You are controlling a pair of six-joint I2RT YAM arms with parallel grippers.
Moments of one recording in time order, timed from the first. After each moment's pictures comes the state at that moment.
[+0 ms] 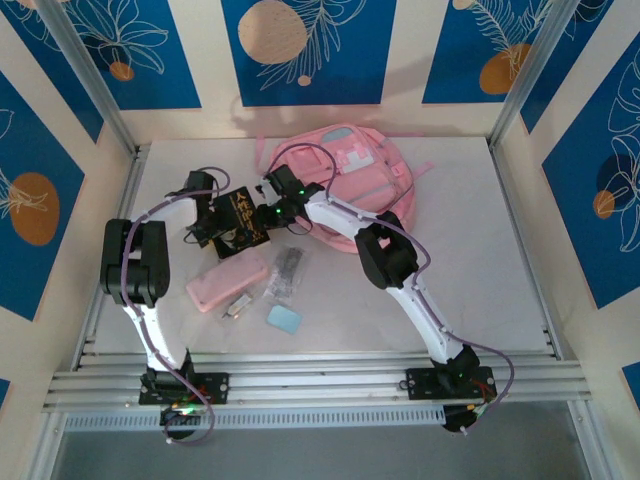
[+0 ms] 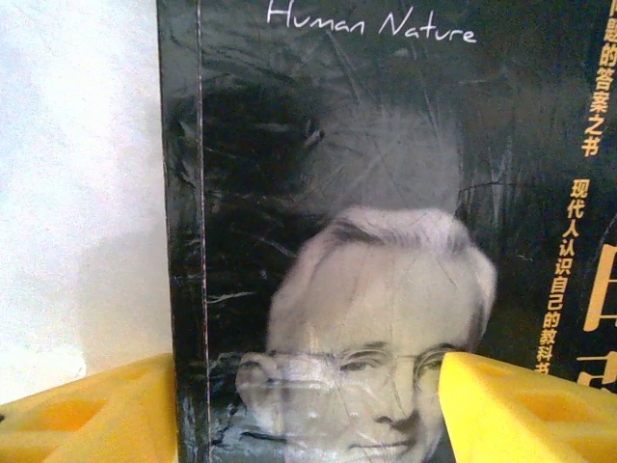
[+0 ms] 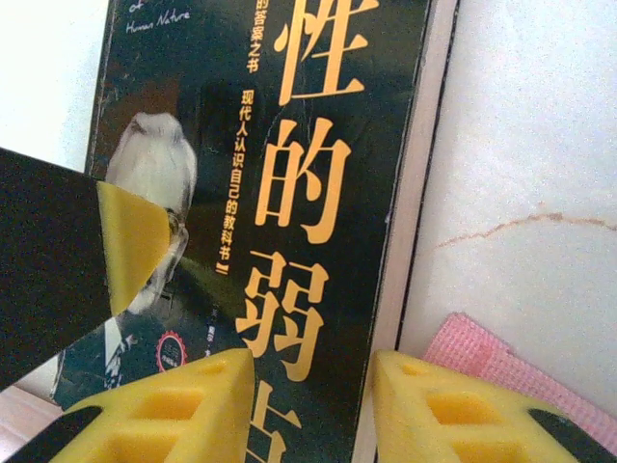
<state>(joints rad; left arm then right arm) -0.08 1.91 1.24 -0.56 0.09 -0.58 0.72 2.54 2.16 -0.54 -0.40 0.38</state>
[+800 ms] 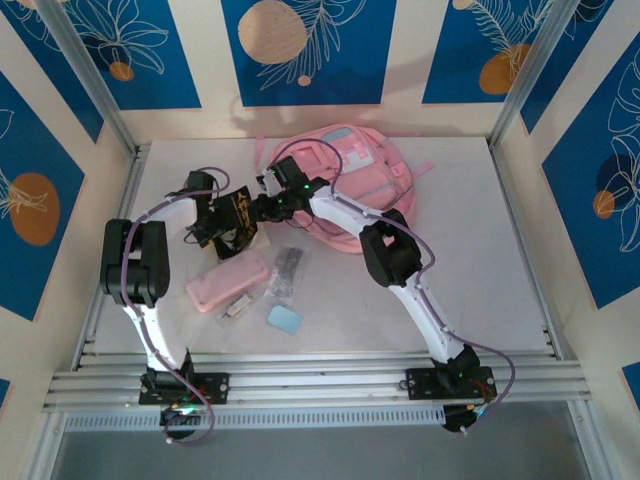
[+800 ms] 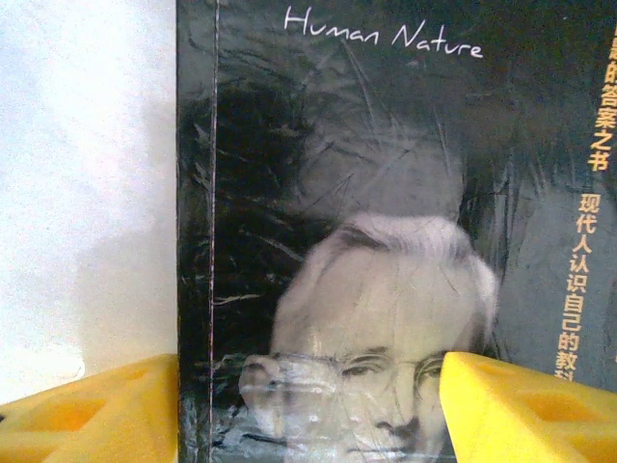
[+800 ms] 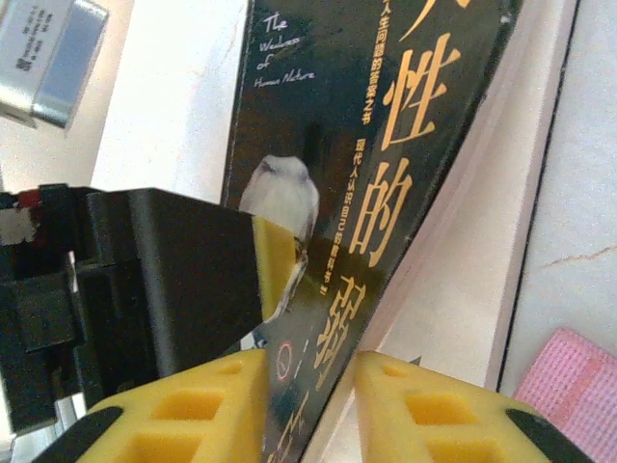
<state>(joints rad) -0.08 1.91 1.24 -0.56 0.09 -0.59 0.69 2.53 2.18 -0.49 -0.57 0.53</state>
